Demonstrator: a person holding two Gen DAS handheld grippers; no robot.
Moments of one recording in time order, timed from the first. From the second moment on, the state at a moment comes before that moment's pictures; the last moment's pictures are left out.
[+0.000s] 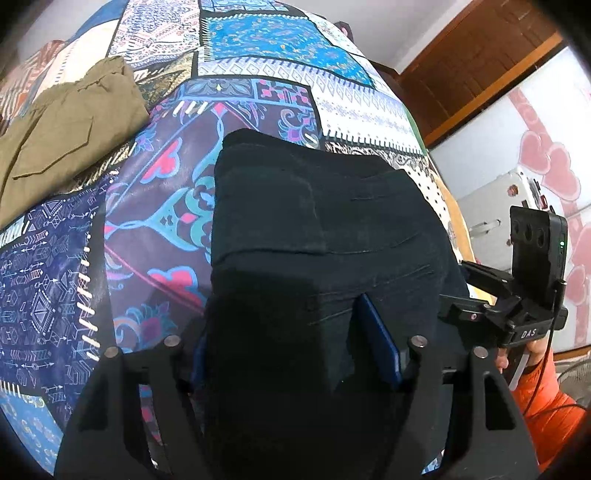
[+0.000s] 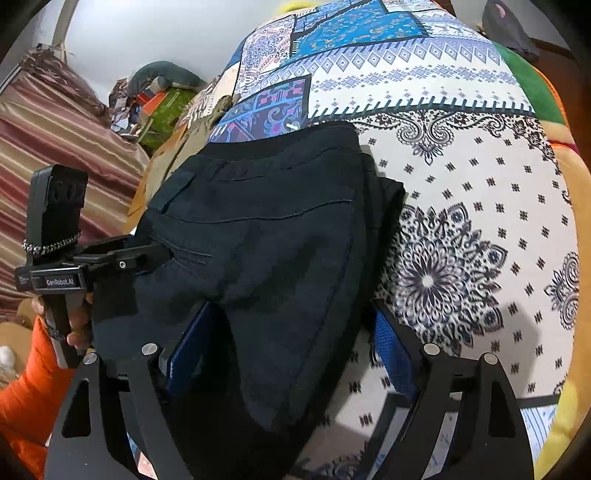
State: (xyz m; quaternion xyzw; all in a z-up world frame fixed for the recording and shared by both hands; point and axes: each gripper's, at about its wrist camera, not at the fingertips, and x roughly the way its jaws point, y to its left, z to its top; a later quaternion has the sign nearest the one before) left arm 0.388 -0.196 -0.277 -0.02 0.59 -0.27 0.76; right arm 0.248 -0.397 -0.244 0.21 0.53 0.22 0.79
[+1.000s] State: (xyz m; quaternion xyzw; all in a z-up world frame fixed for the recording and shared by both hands) left arm 0.365 -0.114 -0.140 -0.01 0.41 -0.24 0.88; right arm 0.288 -0.315 -0.124 0.13 0.39 0.25 0.87
